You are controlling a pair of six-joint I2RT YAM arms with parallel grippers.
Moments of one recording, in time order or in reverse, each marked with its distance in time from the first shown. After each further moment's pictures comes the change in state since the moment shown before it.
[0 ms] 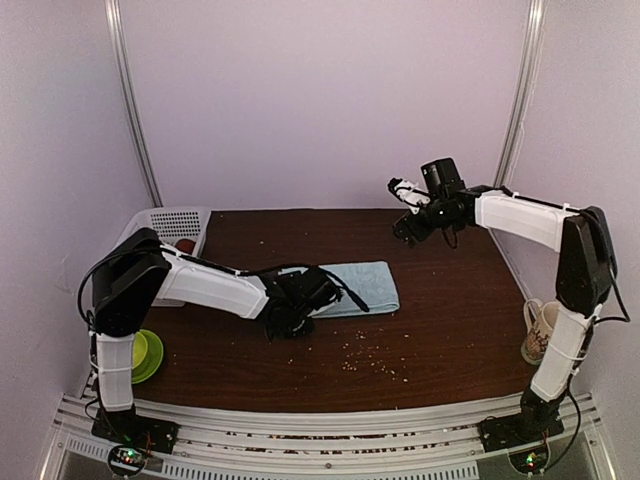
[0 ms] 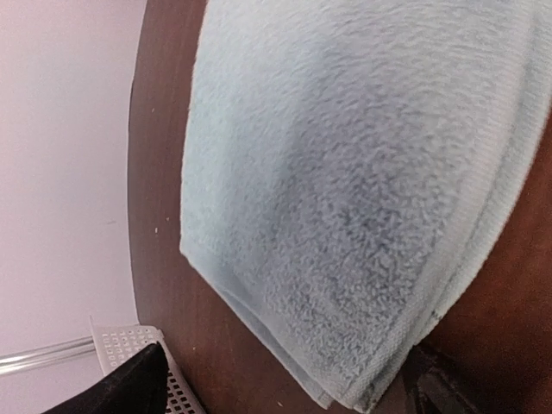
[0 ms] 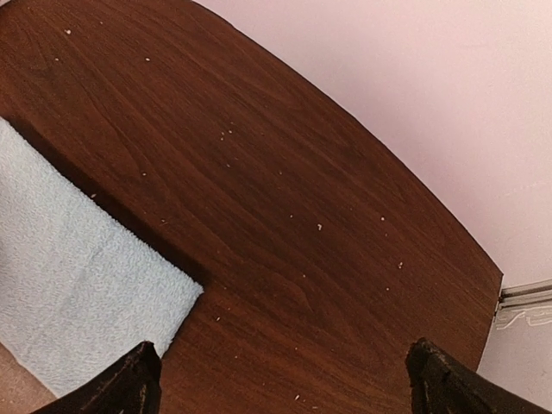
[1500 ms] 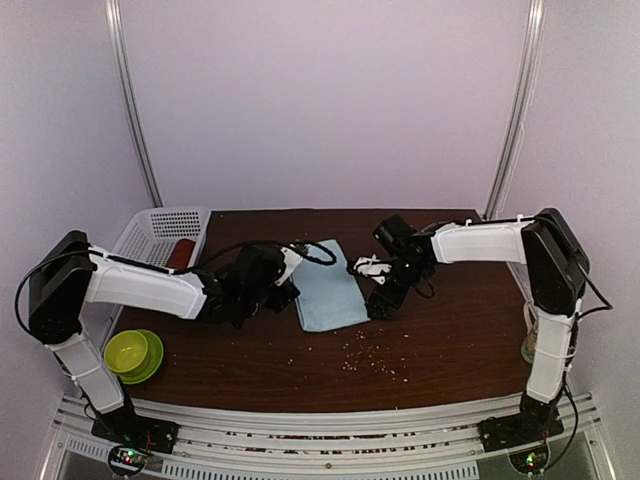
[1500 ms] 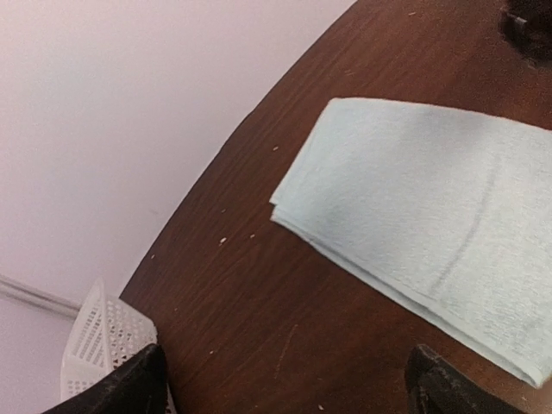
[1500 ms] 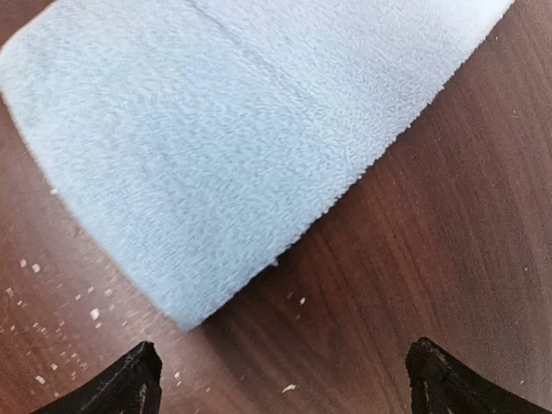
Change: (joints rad) left arm 0.109 -0.344 -0.327 0.446 0.052 -0.149; right arm 0.217 0.155 -0.095 -0.216 -0.117 -0.015
